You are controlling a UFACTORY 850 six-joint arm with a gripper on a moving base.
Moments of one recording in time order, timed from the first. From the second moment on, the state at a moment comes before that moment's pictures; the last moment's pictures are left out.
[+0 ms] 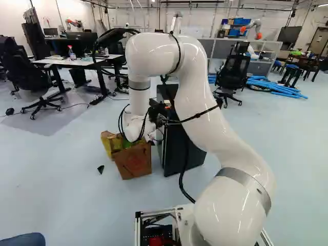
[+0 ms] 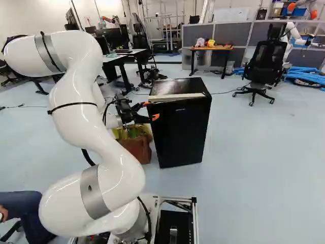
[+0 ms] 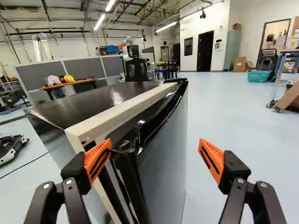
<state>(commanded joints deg) 32.4 -43.8 -50.2 88.0 85.9 0.0</state>
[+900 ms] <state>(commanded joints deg) 32.9 -40.8 -41.8 95.9 85.9 0.0</state>
